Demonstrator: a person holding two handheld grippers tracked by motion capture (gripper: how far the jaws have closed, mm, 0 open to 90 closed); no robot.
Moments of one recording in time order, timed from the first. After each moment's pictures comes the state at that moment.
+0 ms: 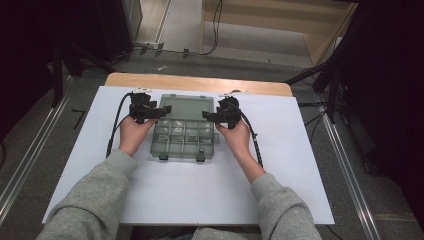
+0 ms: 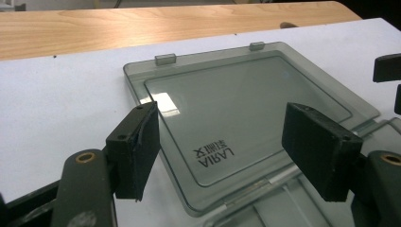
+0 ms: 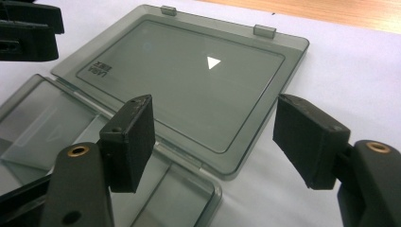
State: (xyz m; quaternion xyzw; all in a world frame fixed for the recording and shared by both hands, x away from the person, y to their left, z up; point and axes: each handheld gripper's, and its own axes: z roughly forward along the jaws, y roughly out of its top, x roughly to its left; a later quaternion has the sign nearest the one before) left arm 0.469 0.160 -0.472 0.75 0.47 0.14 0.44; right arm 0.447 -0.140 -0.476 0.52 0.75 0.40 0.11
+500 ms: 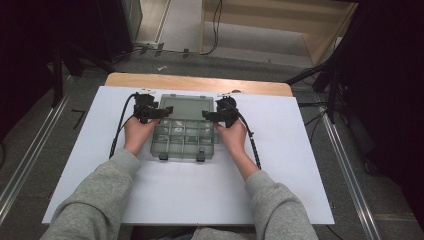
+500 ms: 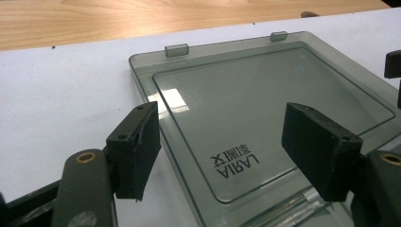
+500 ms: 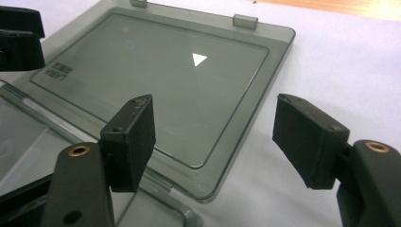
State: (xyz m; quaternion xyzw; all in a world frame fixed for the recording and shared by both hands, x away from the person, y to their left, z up) left arm 0.481 0.153 -0.489 0.76 0.48 0.15 0.42; right arm 0.461 -0.136 -0.493 0.54 0.74 0.38 0.12
